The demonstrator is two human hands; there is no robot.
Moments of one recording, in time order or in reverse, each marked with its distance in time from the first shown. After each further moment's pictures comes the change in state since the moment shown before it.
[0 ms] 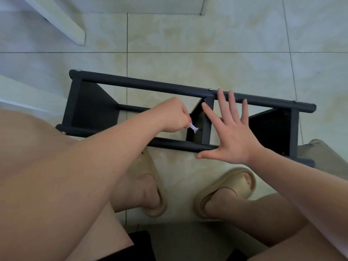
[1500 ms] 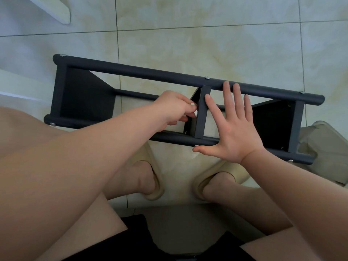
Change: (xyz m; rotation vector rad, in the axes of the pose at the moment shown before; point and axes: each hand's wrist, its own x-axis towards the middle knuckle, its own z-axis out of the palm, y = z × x) left_hand -0.001 0.018 0.031 -0.554 -0.026 -0.272; right_hand -0.028 0.004 0.018 0.002 0.111 0.097
